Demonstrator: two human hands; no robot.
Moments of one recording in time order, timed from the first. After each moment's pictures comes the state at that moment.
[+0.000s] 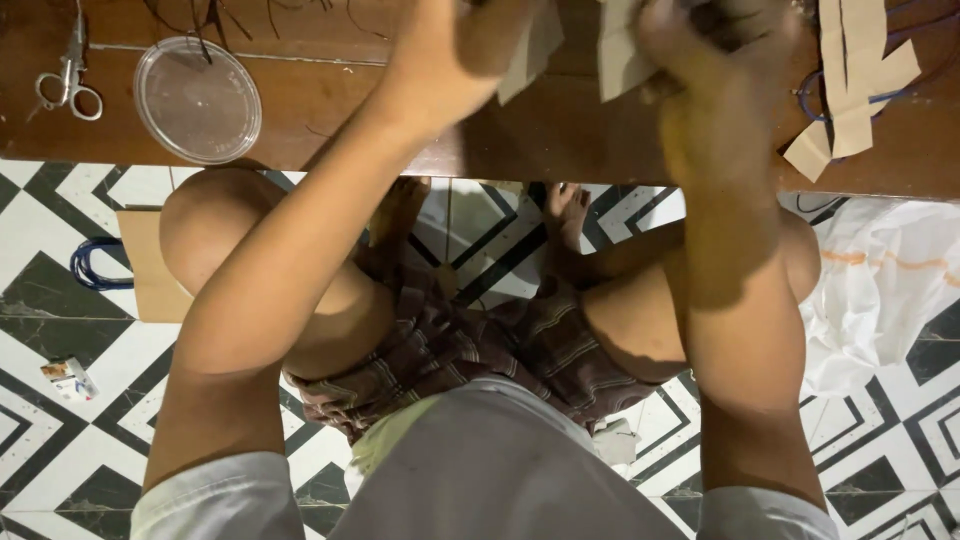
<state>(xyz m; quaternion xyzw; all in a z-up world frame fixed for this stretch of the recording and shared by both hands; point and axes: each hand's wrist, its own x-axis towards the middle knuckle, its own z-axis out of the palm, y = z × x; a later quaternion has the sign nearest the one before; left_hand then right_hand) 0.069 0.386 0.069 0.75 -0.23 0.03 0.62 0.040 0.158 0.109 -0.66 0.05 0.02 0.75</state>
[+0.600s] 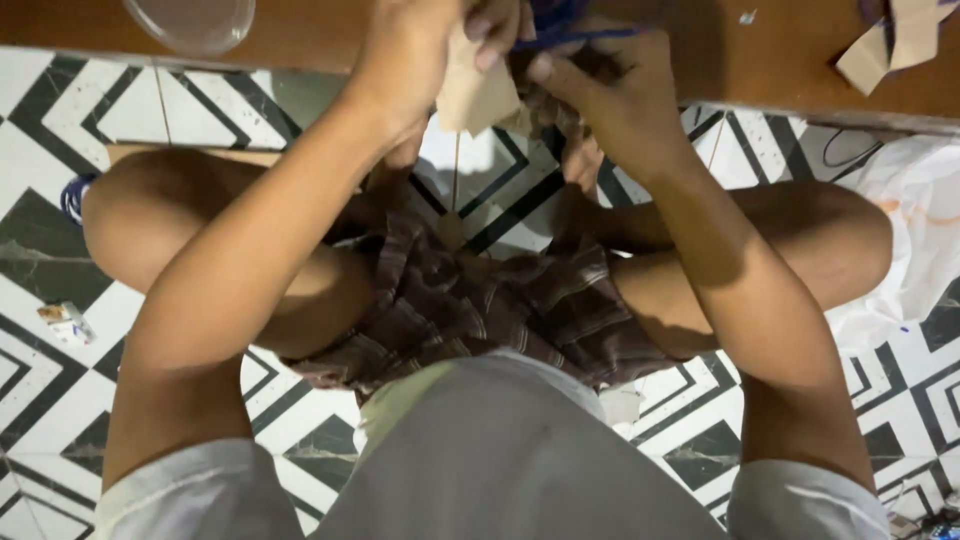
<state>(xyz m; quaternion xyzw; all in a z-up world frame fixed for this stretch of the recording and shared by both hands) -0.017 0.407 0.097 0.64 -0.06 -0.14 0.76 -0.031 0.190 0.080 -0.71 -0.12 0.20 0.67</state>
